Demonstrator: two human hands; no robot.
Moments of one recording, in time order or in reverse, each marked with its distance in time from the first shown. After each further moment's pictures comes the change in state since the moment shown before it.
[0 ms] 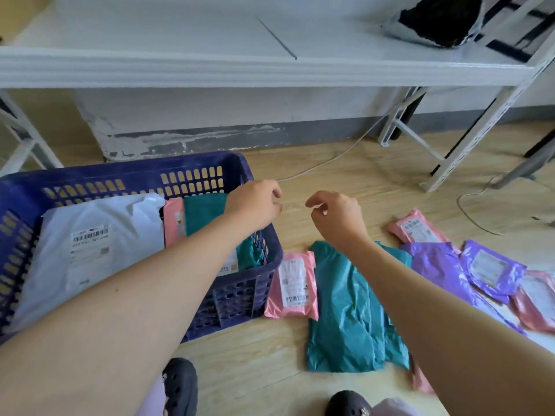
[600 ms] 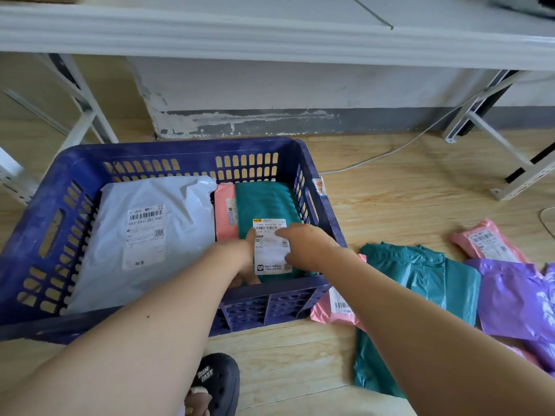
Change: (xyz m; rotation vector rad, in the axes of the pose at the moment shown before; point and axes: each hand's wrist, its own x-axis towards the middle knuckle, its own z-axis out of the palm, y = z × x) left_hand -0.031 -0.139 0.039 0.199 -0.708 -0.377; right_hand 0.014 -0.075 0.131 -0.426 -0.765 -0.294
